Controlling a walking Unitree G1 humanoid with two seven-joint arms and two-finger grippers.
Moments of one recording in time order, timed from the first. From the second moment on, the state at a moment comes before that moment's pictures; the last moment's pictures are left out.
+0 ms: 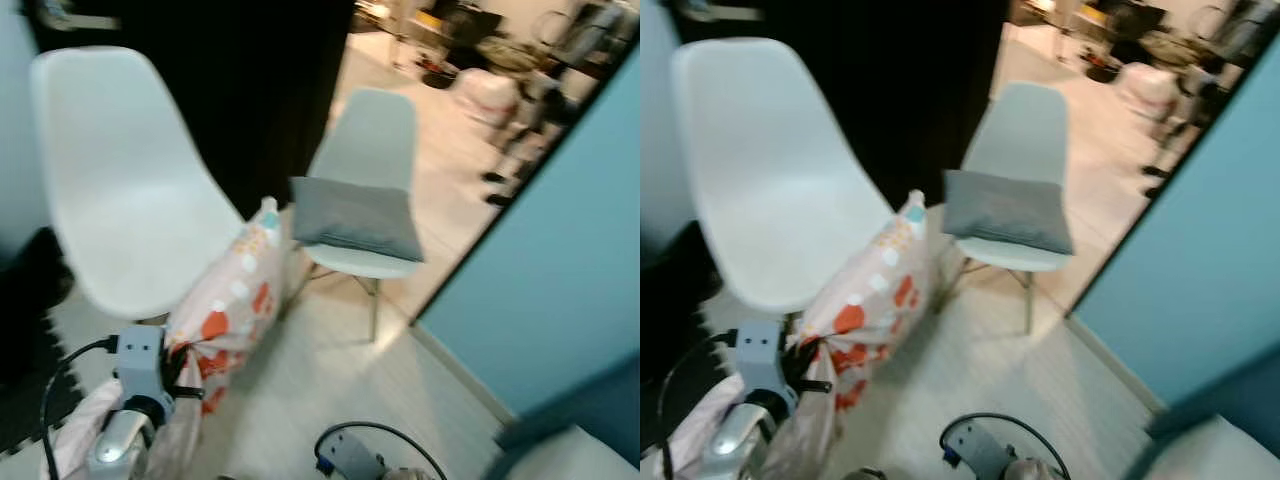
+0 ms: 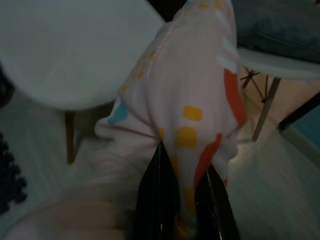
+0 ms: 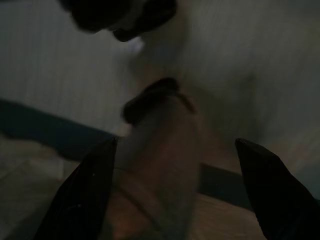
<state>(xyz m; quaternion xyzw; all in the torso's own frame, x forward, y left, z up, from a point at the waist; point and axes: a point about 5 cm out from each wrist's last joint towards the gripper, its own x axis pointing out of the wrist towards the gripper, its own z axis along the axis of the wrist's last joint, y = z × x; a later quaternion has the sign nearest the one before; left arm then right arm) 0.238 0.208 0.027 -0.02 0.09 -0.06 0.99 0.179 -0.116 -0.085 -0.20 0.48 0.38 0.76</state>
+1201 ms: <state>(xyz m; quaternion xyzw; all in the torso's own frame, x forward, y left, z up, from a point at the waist) 0.245 0.184 0.052 0.03 0.09 -0.14 0.99 0.187 -0.117 -0.081 -0.21 0.48 0.38 0.77</state>
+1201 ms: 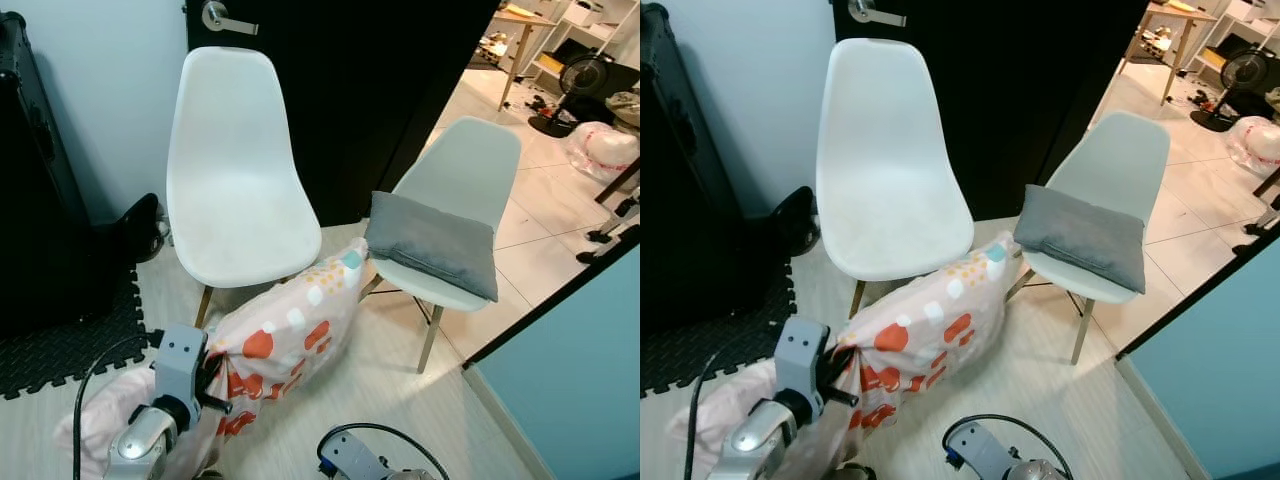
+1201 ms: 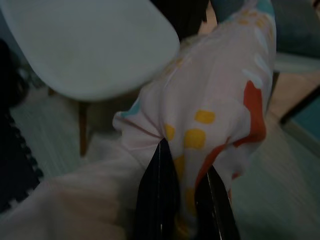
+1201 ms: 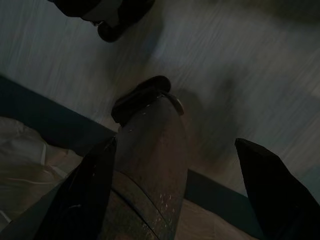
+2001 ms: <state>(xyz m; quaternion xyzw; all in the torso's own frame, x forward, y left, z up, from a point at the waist) 0.260 0.188 0.102 0.07 0.02 -0.14 0.99 0.185 -0.100 -0.082 -0.19 0.47 0.38 0.77</state>
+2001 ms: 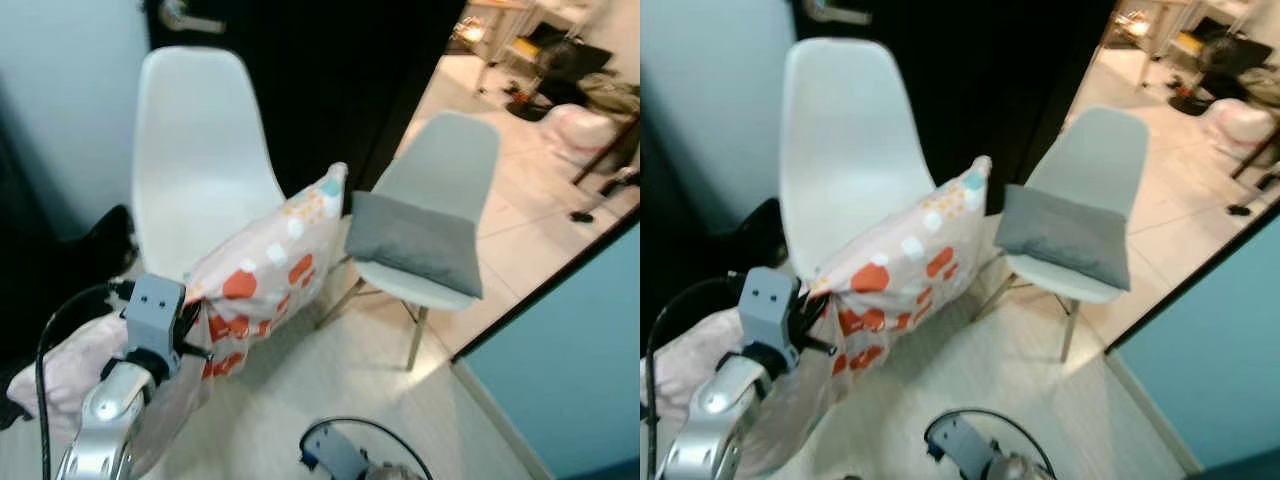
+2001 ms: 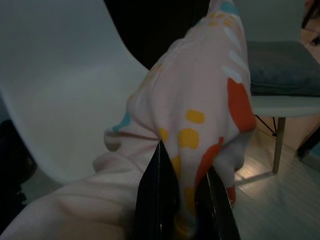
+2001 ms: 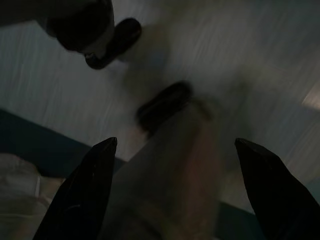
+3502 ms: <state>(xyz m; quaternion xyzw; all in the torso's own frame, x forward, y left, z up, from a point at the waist) 0.262 0.186 0.103 0.07 0.03 -0.14 0.99 0.191 -0.108 -0.080 -0.19 0.47 0.36 0.79</state>
